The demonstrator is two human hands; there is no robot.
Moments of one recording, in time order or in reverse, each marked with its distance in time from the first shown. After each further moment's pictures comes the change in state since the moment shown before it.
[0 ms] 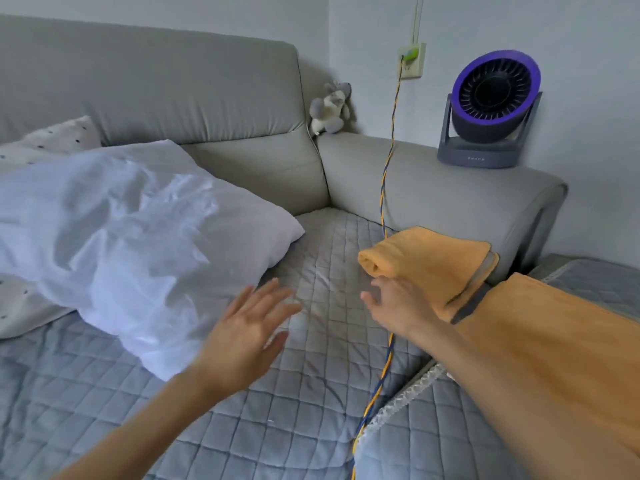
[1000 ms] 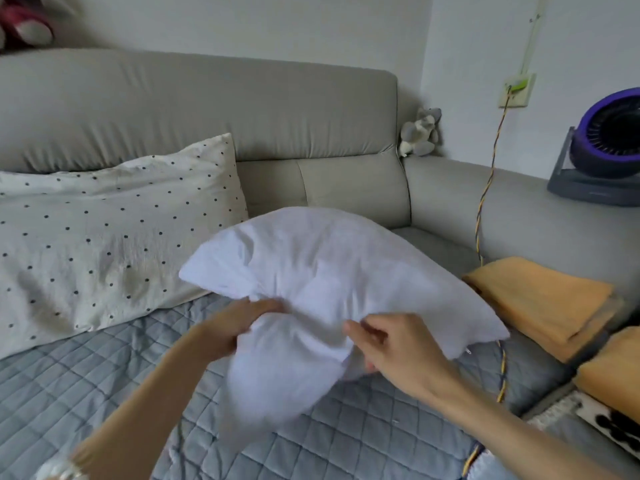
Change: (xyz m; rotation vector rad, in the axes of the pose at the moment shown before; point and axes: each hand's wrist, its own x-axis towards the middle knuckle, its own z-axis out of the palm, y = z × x) left_hand -0.085 -0.105 -0.108 -1.296 -0.097 -1.128; right_hand -0.077 -0.170 0.031 0.474 0.143 -0.485
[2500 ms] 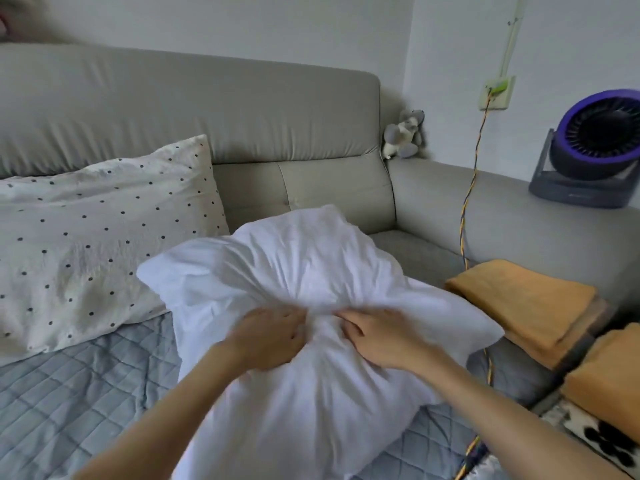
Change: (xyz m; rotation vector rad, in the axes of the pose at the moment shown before) left_hand 0.040 0.002 0.056 1.449 -0.065 0.272; right_hand 0.052 0.054 0.002 -0.455 -0.440 0.115
